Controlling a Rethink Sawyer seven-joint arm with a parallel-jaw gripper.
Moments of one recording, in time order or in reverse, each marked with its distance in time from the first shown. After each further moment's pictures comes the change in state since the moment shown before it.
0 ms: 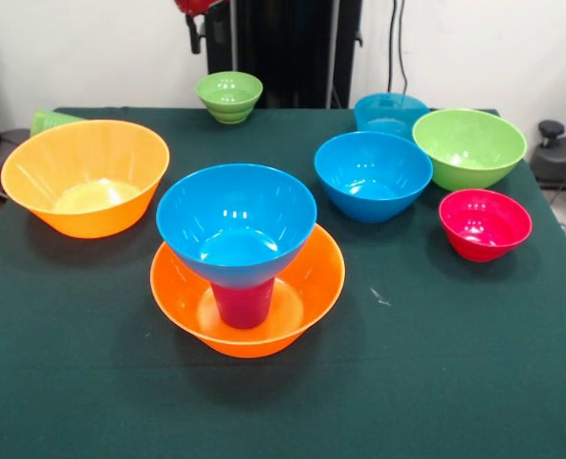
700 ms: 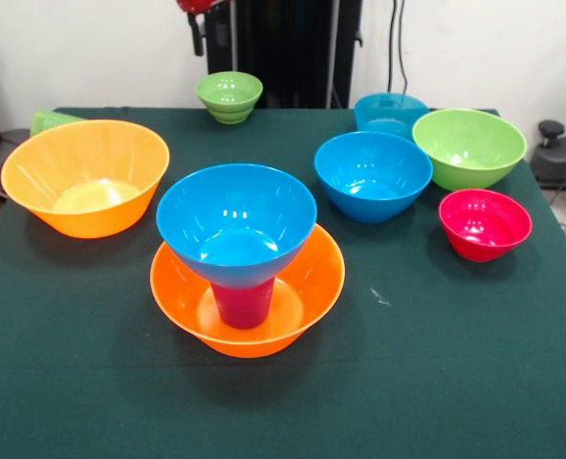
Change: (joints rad) arm 0.031 -0.027 -0.031 0.000 -0.037 -0.120 0.001
